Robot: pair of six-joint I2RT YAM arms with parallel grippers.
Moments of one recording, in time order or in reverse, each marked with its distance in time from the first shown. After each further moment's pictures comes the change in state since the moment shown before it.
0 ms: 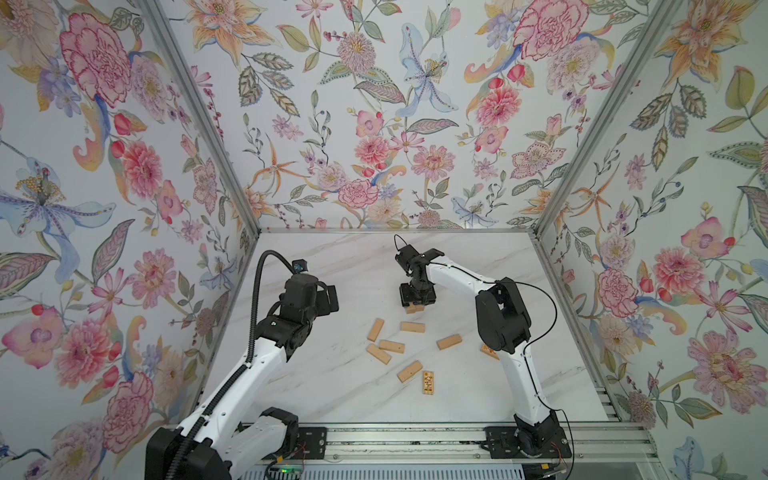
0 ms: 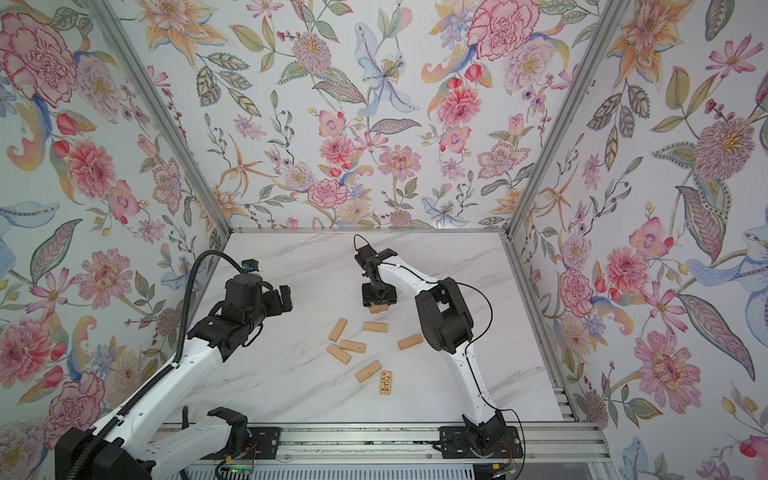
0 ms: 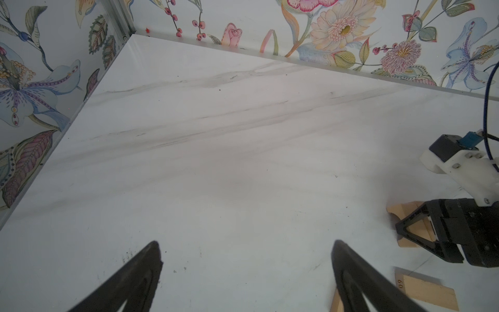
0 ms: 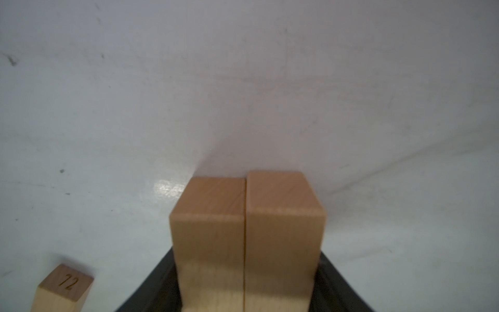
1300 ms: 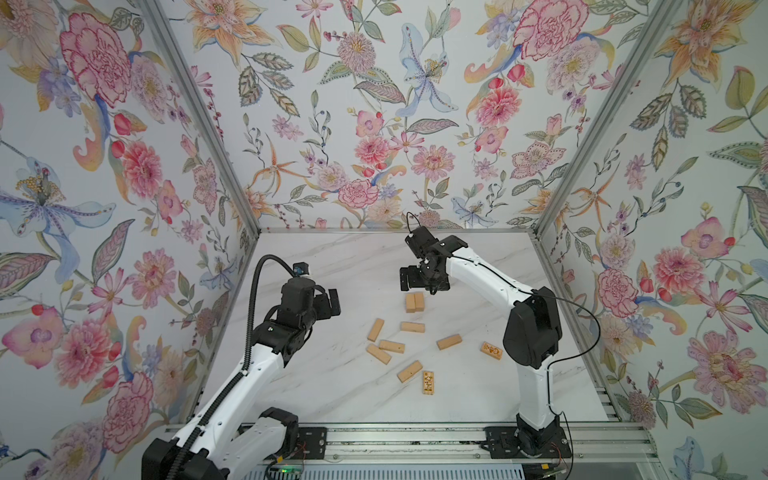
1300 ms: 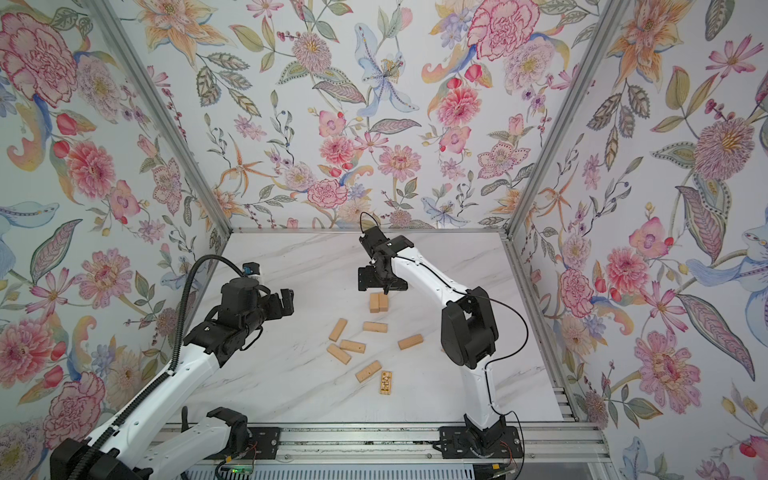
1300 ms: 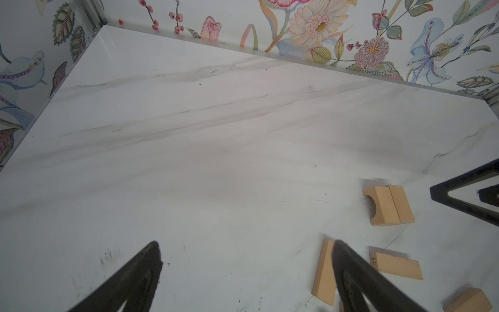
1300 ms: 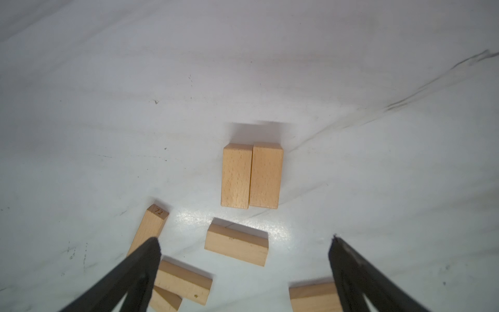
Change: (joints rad) left arm 0.004 -0.054 -0.035 0.004 0.097 0.000; right arm 0.000 -0.294 -0.072 -0.027 0.042 0.057
